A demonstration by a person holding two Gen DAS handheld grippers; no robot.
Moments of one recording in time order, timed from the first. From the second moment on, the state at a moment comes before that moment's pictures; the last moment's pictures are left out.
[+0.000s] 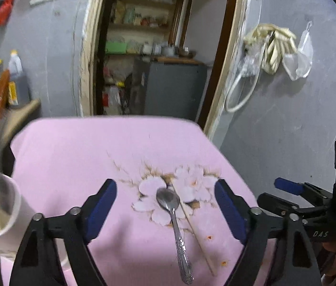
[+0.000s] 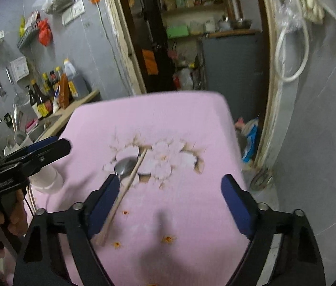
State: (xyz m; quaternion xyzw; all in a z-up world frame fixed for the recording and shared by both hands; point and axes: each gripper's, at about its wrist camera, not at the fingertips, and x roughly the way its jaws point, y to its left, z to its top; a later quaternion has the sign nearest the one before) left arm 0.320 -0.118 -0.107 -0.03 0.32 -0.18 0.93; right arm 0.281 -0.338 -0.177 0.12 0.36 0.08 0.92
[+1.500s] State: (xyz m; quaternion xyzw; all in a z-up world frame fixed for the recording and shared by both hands) left arm 0.421 -0.132 -0.188 -0.11 0.52 -0.24 0.81; right arm 0.359 -0.304 -0.230 0.06 0.51 0.14 0.84
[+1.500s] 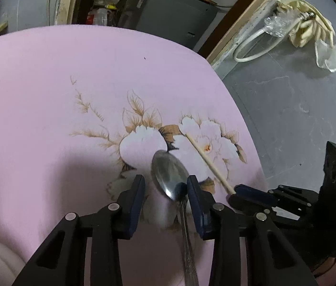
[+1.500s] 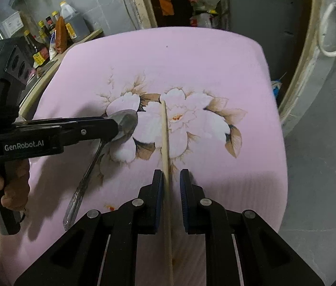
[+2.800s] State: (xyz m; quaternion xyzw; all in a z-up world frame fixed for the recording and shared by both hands) left arm 0.356 -0.100 -0.062 -0.16 0.41 -0.28 0.85; right arm 0.298 -0.310 -0.105 0.23 0.32 0.17 0.90
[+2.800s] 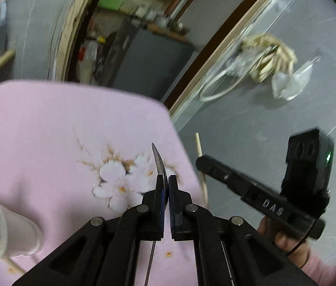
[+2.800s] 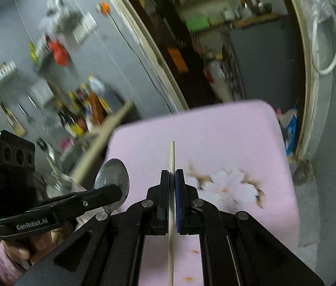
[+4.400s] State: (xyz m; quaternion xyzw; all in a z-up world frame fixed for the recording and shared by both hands) left arm 0.310 0.182 -0.075 -0.27 0.05 -0.13 0.95; right arm 0.292 -0.064 -0.056 0.16 -0.02 0.10 0.98
